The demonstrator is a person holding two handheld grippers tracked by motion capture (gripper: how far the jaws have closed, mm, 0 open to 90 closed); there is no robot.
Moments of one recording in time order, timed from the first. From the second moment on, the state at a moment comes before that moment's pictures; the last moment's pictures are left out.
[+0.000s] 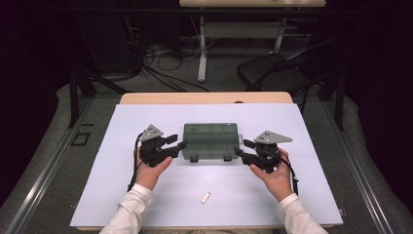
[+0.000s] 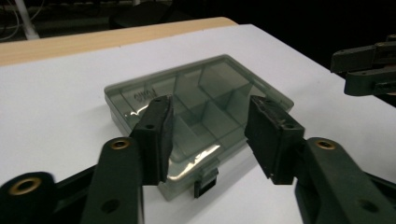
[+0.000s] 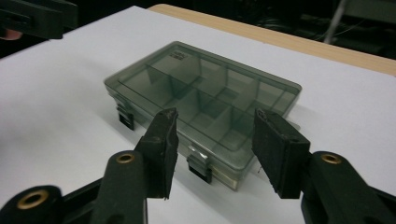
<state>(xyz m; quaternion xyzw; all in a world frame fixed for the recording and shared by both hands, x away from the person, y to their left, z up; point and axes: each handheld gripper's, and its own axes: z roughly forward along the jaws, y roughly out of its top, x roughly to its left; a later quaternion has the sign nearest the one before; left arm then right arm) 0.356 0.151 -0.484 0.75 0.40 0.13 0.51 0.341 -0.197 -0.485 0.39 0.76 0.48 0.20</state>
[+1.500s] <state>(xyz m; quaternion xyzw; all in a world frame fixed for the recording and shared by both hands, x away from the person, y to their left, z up) 0.355 0.120 -0.551 0.80 0.42 0.11 0.41 0.347 -0.170 -0.557 0.43 0.77 0.42 0.20</state>
